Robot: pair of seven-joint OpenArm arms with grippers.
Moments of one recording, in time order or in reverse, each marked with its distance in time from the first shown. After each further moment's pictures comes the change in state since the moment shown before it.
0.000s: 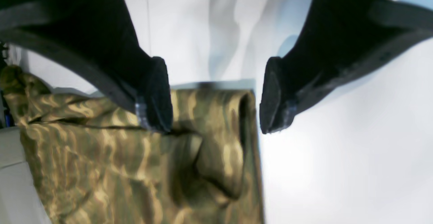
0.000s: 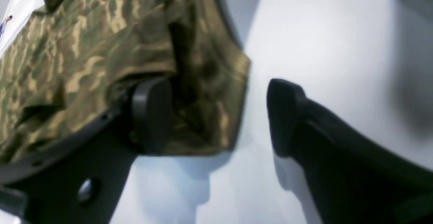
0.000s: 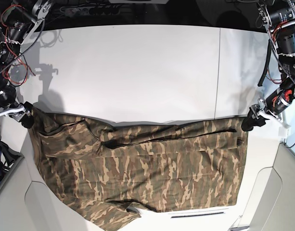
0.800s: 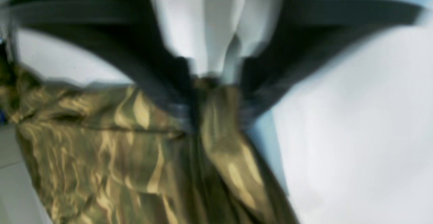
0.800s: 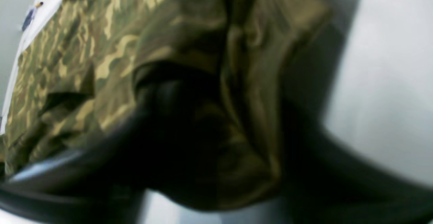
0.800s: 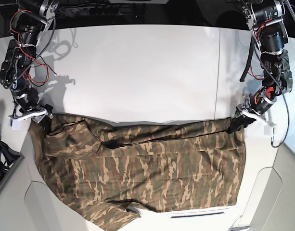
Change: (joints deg) left arm -0.1 7.1 -0.2 0.0 9.4 -0.4 -7.7; right arm 1.2 -3.0 -10.3 -8.6 0.9 0.1 8.4
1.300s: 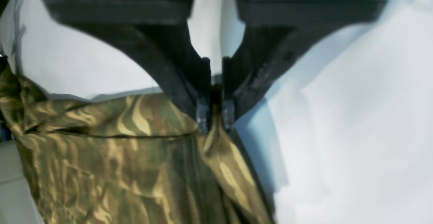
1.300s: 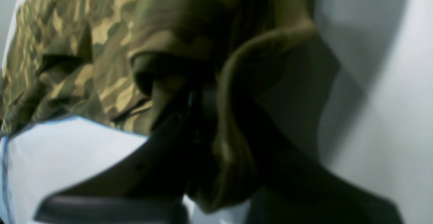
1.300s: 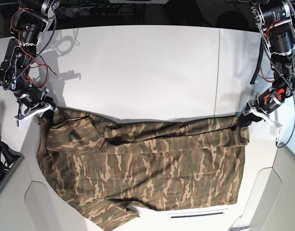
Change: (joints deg) left arm 0.1 -4.9 0.1 1.7 -7.8 0.2 10.0; right arm -0.7 -0.2 0.7 6.4 2.1 1.7 -14.4
